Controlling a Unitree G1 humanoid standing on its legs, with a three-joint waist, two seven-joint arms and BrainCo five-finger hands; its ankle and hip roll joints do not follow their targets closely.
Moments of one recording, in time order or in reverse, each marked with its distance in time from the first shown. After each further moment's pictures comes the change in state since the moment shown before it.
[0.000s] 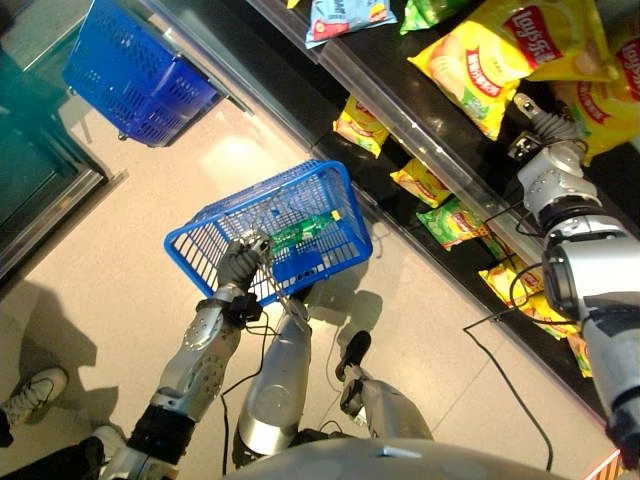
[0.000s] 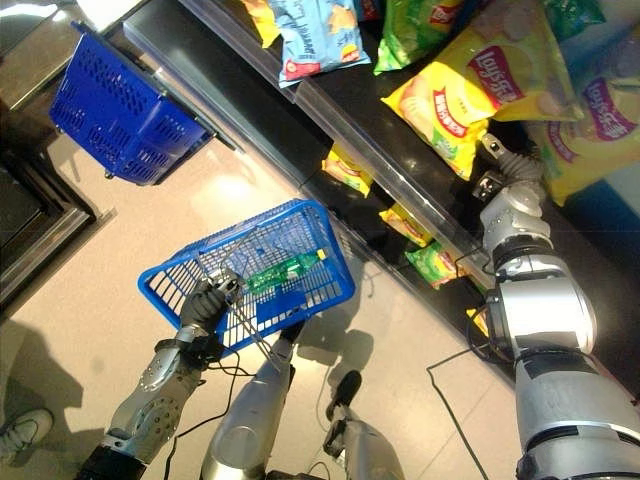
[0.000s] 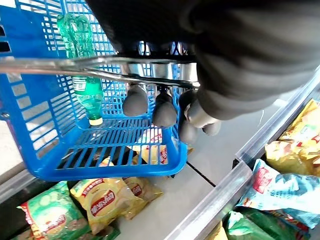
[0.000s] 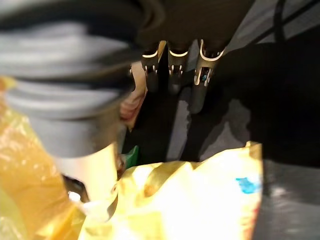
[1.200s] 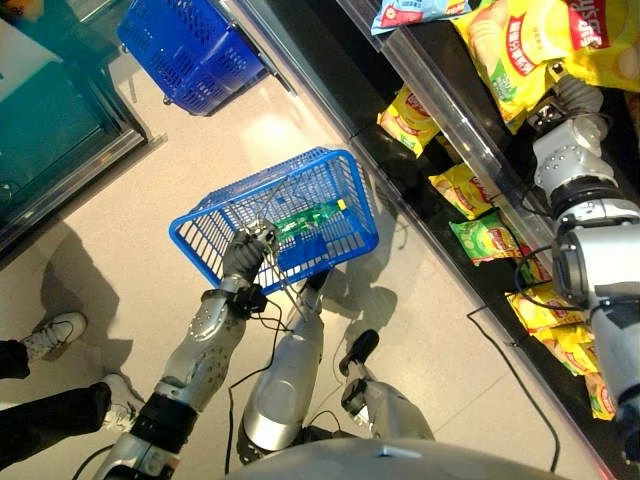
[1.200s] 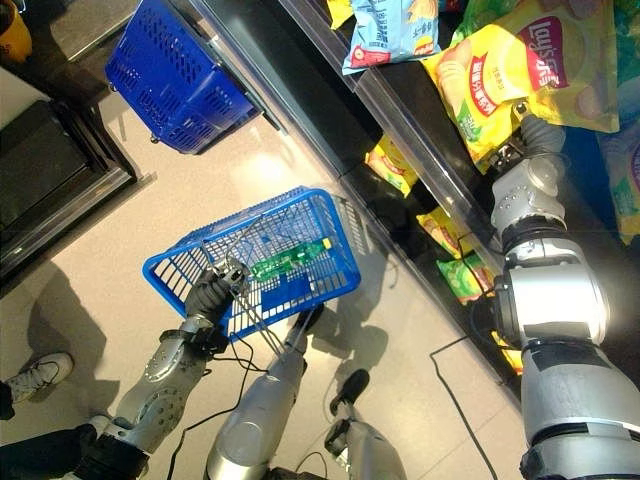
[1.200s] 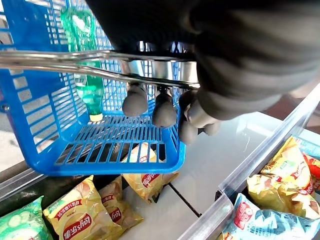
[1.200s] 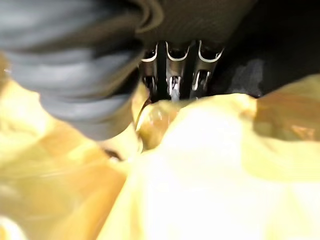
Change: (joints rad) left arm -0.042 0.019 -0.038 -0.003 -0.040 -0.023 0.013; right arm -0.060 0.017 -0.001 -0.070 0.126 -0.072 0.034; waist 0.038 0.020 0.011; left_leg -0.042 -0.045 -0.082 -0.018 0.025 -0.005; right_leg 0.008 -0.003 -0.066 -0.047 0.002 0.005
